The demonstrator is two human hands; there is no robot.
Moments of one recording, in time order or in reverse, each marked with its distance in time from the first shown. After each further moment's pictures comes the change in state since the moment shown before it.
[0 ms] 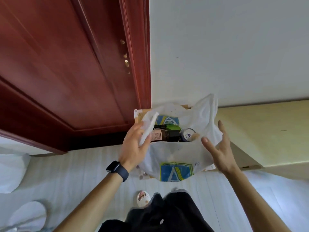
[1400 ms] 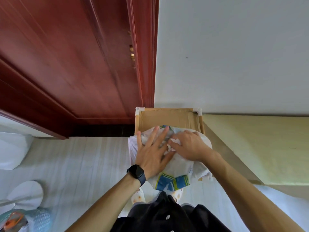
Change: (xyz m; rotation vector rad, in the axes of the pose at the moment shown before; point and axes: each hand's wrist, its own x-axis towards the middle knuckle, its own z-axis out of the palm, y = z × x) left_hand 0.005 0.013 0.078 0.674 -0.312 0.097; right_hand 0.073 -0.058 0.054 -0.790 -0.612 -0.257
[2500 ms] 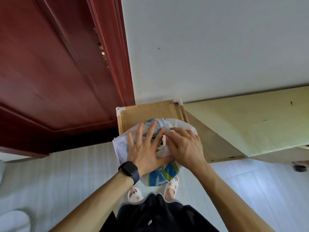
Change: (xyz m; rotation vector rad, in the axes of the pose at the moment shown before) left_hand 0.001 0.009 -0.019 0.093 -0.071 0.067; right_hand -0.045 0.009 0.060 -0.026 0.560 0.154
